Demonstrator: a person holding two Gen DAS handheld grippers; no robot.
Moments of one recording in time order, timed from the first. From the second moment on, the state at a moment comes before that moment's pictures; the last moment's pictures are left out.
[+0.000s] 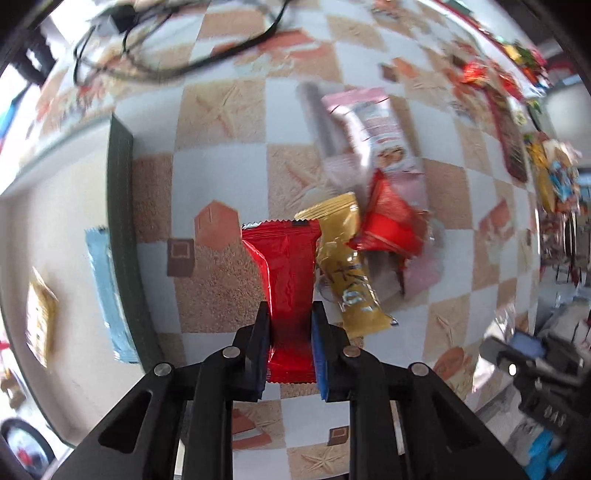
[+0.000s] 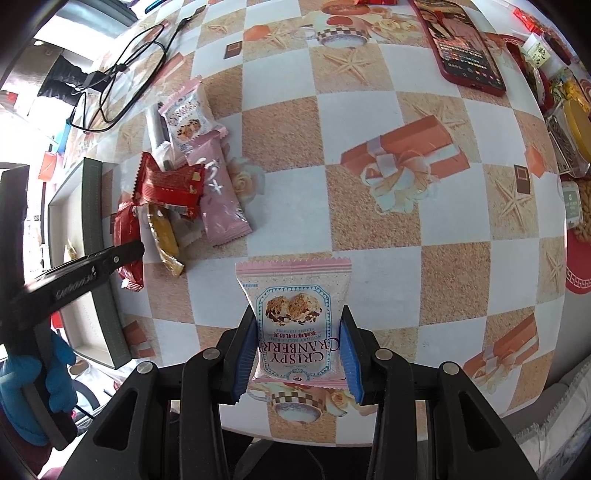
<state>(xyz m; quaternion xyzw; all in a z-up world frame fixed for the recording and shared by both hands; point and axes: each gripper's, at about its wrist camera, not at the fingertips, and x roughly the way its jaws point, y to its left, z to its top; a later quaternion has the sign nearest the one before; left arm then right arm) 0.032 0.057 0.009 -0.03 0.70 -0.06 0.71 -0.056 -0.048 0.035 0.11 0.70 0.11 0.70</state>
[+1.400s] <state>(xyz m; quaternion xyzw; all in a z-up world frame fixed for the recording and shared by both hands) -0.059 0.215 0.036 -0.09 0.67 0.02 0.74 -0.042 0.206 0.083 -0.01 0.66 0.30 0.69</state>
